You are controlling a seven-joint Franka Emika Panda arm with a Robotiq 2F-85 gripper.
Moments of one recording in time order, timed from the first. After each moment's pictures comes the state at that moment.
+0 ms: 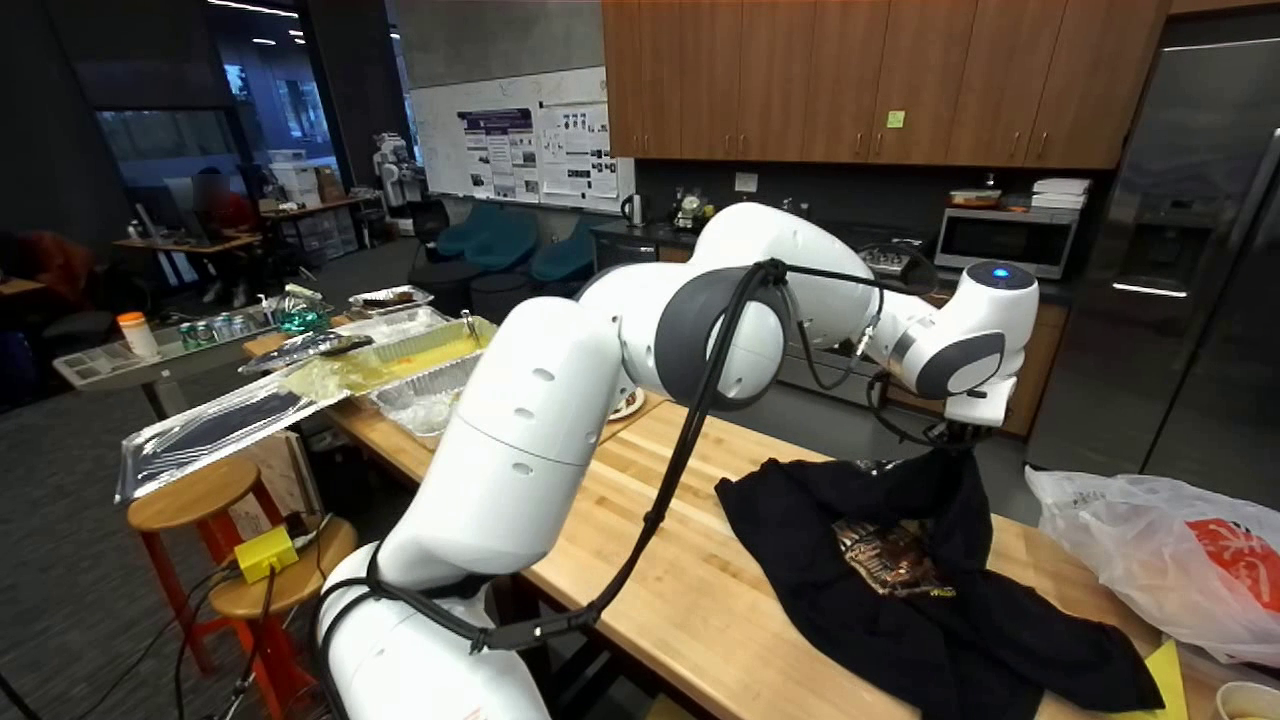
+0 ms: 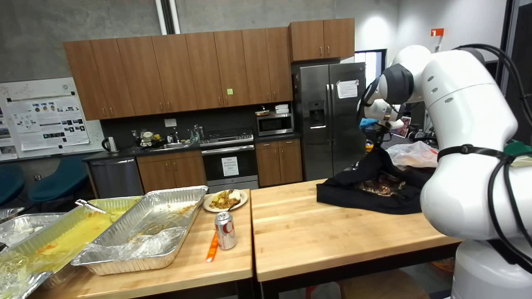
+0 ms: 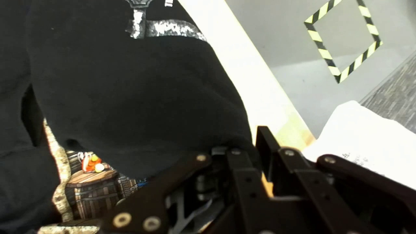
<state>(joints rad) -0.27 0.61 -0.26 -1.46 0.38 2.38 1.66</state>
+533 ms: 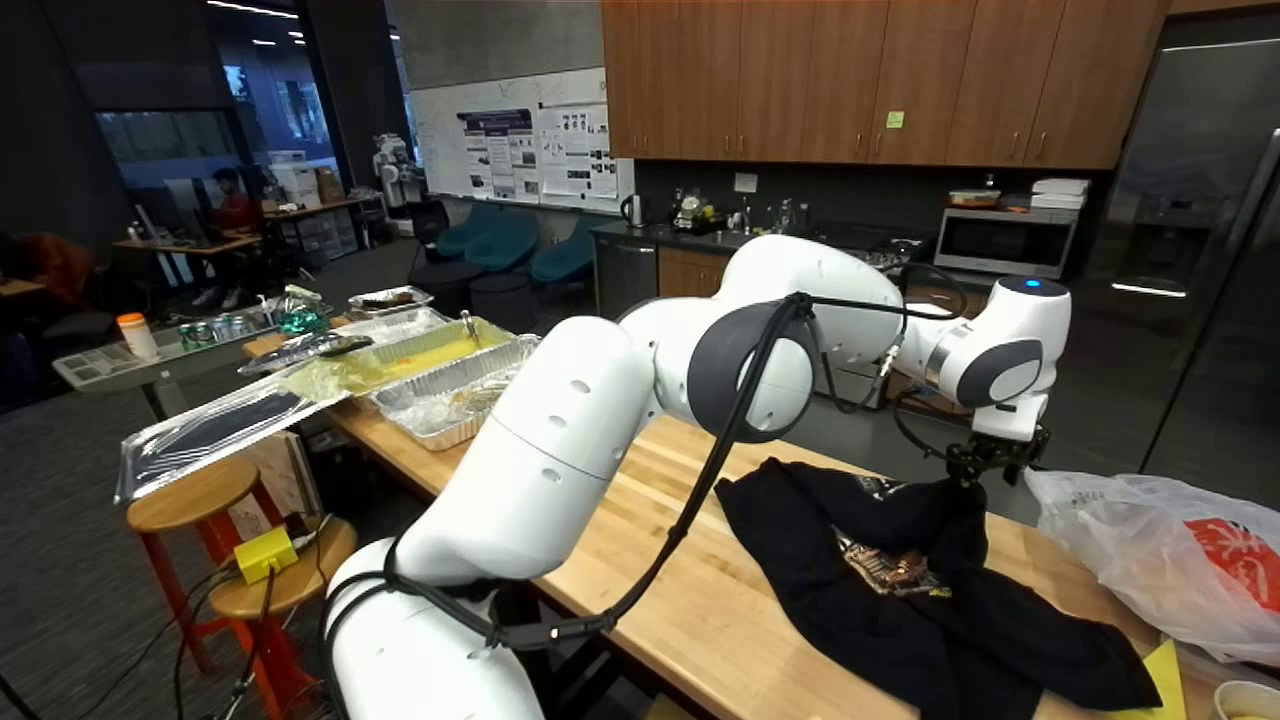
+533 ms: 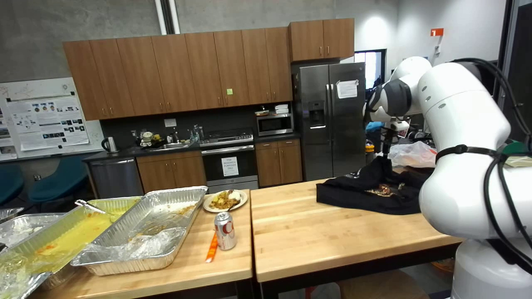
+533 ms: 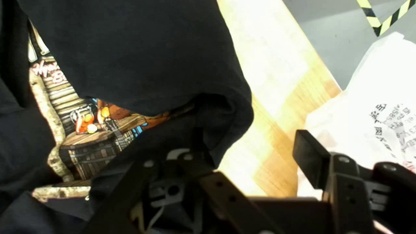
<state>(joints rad) -0.32 0.73 -0.29 -1.29 0.27 2.22 1.77</state>
